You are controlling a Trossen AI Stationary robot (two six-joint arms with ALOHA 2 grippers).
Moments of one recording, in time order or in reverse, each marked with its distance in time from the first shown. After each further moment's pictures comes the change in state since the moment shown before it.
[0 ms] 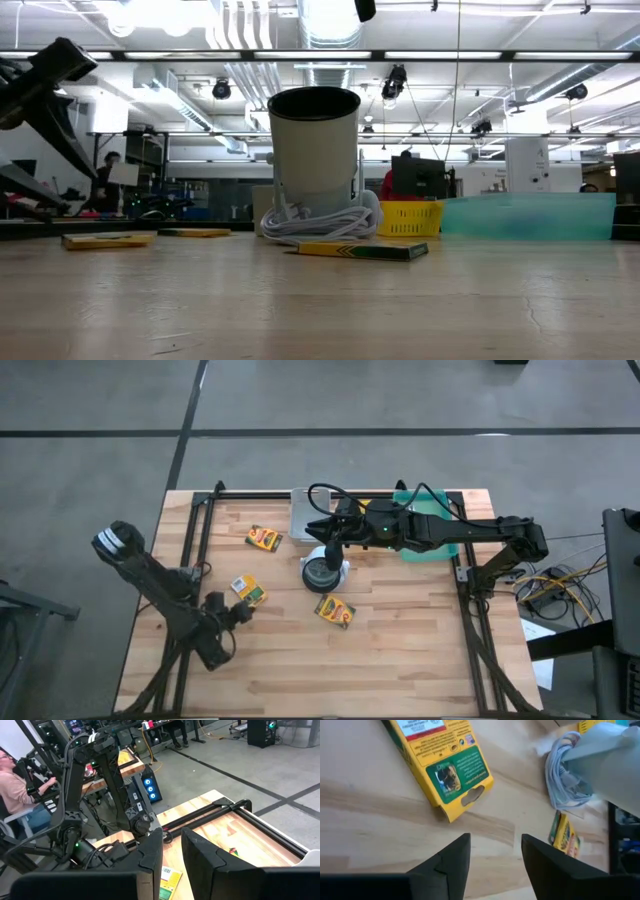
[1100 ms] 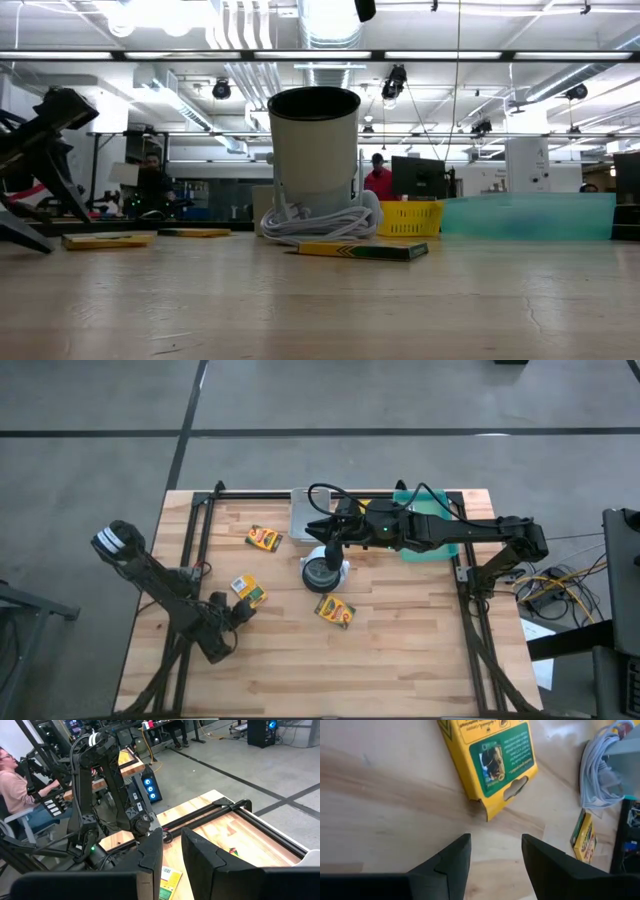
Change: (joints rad) left arm 0.029 -0.006 -0.184 0.327 0.072 0.013; right arm 0.000 0.000 0.000 0.000 0.000 0.000
